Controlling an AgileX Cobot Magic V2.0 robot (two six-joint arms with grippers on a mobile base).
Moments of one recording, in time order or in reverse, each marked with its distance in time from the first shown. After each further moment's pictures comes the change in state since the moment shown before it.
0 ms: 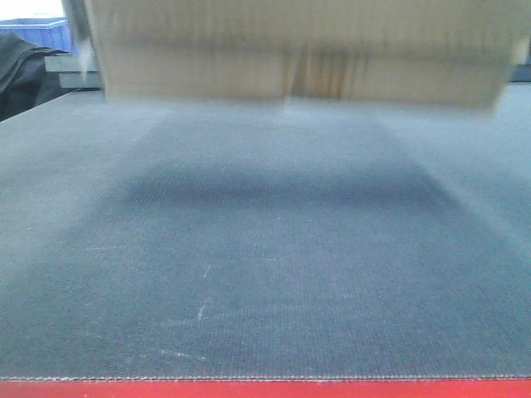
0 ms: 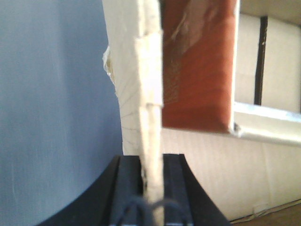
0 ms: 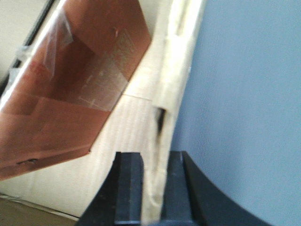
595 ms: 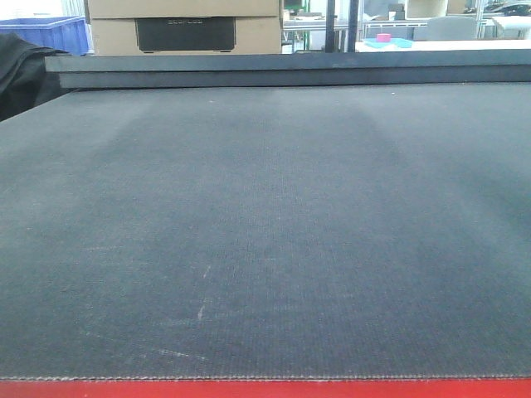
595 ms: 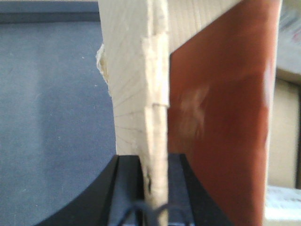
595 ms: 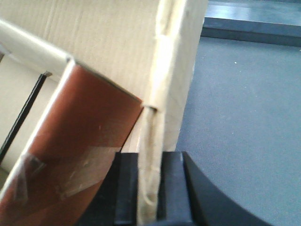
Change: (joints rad) left arm 0.000 -0.060 -0.170 -0.002 0.022 0.000; right arm 0.000 -0.043 -0.199 0.004 0.027 0.002
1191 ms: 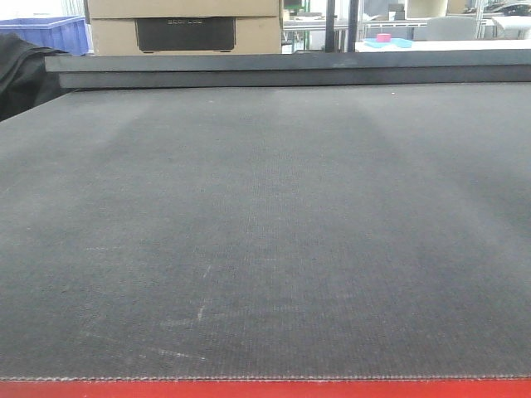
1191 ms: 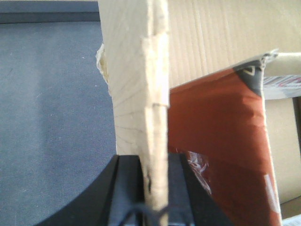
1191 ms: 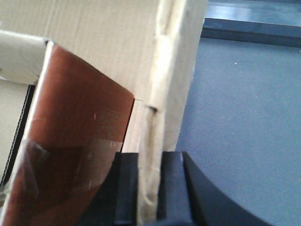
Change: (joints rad) left arm 0.000 0.000 0.000 0.000 0.000 0.000; right arm 0.000 0.000 0.000 0.000 0.000 0.000
